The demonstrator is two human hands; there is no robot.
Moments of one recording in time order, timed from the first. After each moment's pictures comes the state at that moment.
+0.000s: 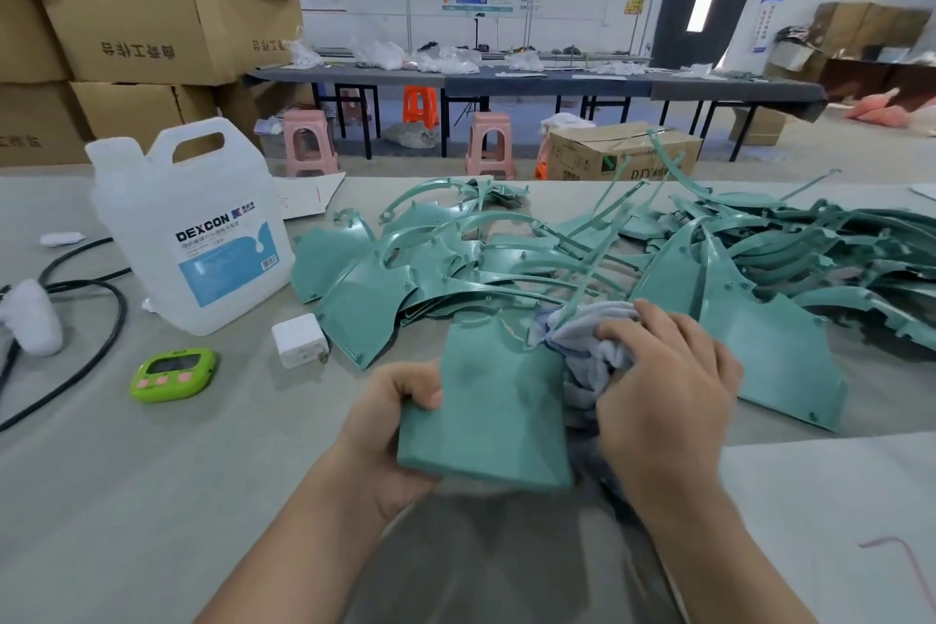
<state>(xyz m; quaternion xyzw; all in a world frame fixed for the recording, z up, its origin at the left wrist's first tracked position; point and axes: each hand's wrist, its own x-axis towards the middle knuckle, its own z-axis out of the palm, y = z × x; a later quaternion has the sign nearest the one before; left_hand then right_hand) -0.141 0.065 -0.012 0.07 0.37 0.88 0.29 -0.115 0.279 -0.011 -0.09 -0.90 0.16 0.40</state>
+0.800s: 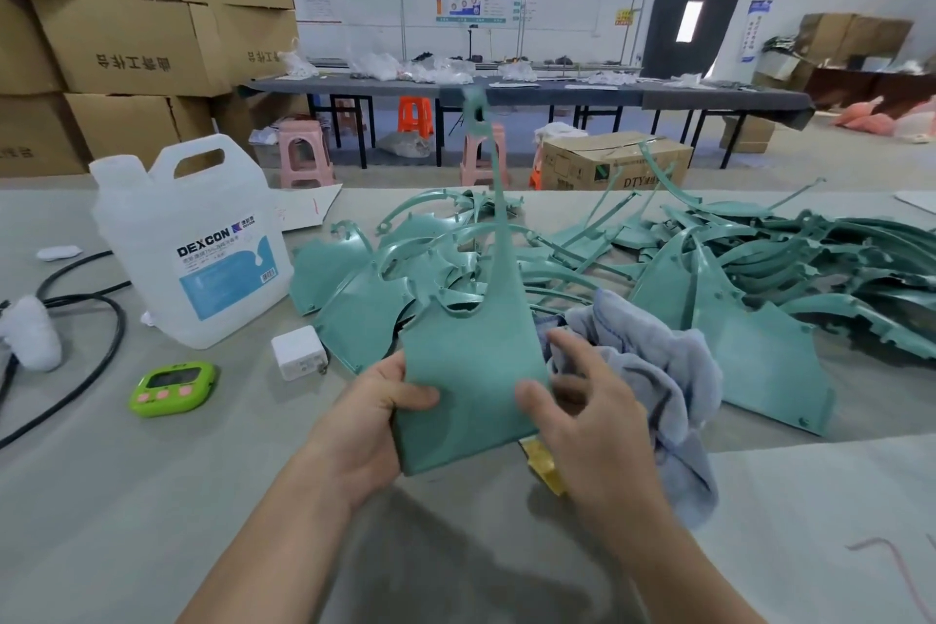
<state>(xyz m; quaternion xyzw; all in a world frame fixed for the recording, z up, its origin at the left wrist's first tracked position) -0.154 0.050 -0.017 0.02 0.51 0.84 0.18 -0.105 0.243 -0.018 -0.01 -0.82 0.55 0.17</state>
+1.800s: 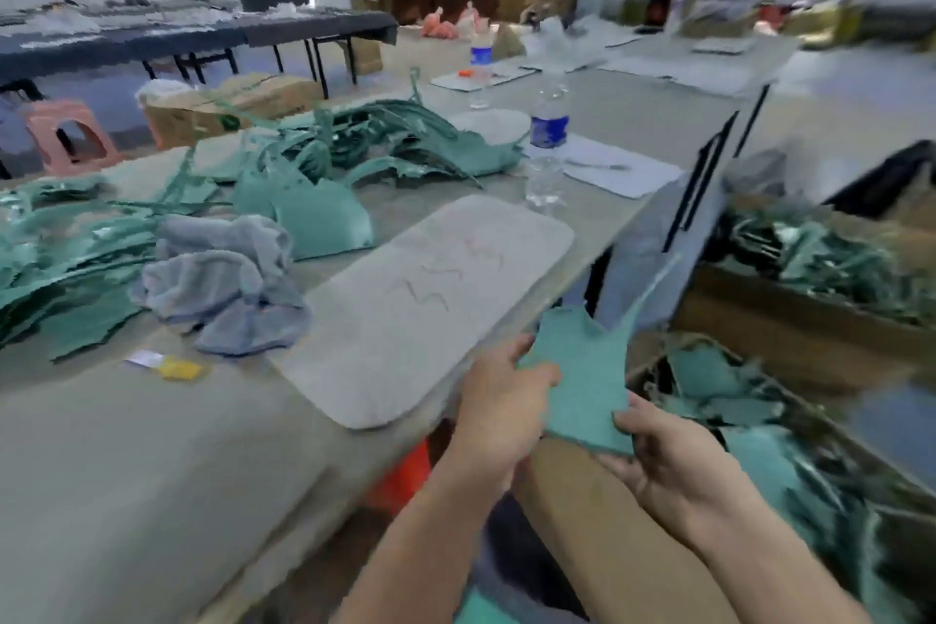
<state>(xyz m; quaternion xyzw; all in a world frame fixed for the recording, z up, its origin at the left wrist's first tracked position) 0.148 0.312 -0.031 0.25 0.64 0.62 0.38 0.290 0.387 -0.054 -0.39 -0.29 0.83 0.25</state>
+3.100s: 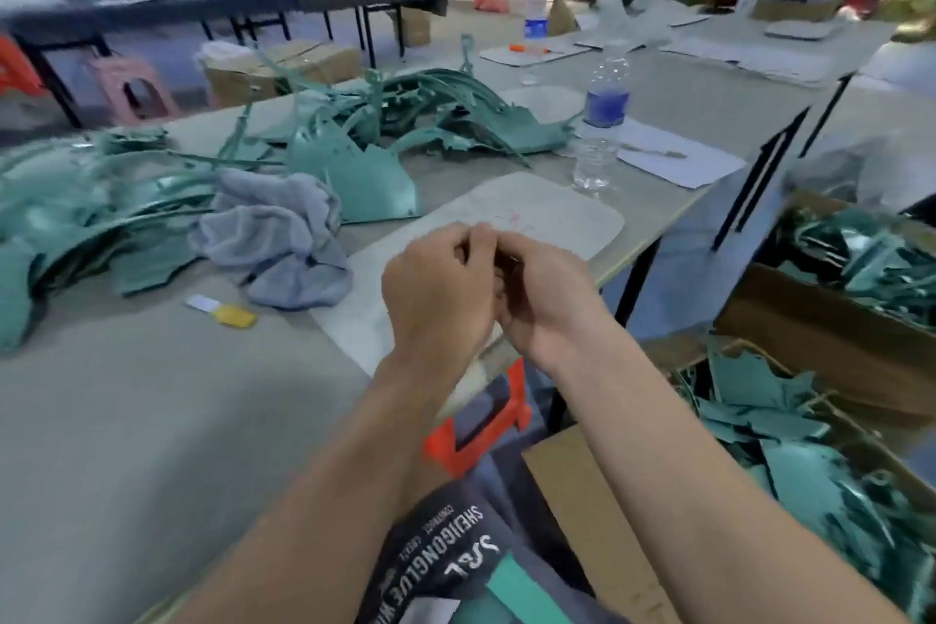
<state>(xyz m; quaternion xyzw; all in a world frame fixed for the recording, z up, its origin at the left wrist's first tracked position) 0.084 0.296 0.023 0.30 0.81 0.49 -0.11 0.152 0.360 0.039 -0.23 -0.39 0.86 0.25</state>
